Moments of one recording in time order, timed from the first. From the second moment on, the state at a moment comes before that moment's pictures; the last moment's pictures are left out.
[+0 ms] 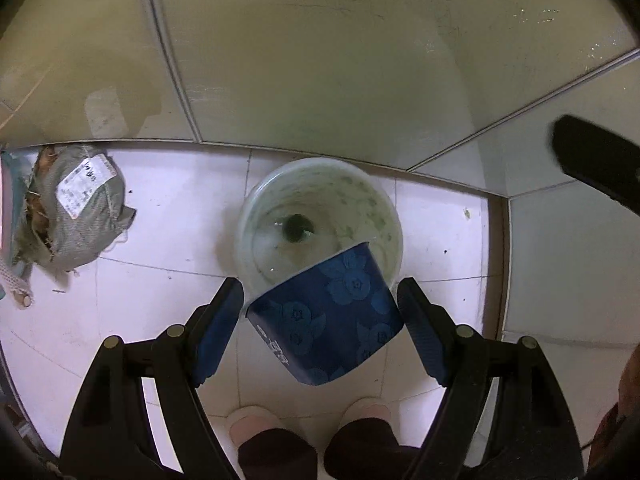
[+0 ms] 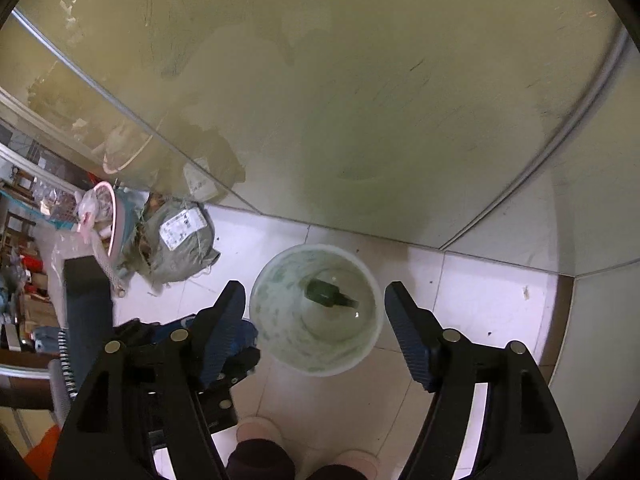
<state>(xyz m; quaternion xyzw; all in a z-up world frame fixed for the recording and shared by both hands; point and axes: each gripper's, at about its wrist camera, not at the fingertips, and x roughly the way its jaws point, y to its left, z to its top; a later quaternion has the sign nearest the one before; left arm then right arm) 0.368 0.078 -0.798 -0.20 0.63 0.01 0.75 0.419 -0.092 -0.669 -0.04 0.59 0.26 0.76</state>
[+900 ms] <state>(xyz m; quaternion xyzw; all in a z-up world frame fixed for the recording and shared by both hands) 0.346 0.089 -0.485 -0.13 0.54 0.05 0.83 0.387 -0.135 -0.427 -0.01 0.52 0.22 0.83</state>
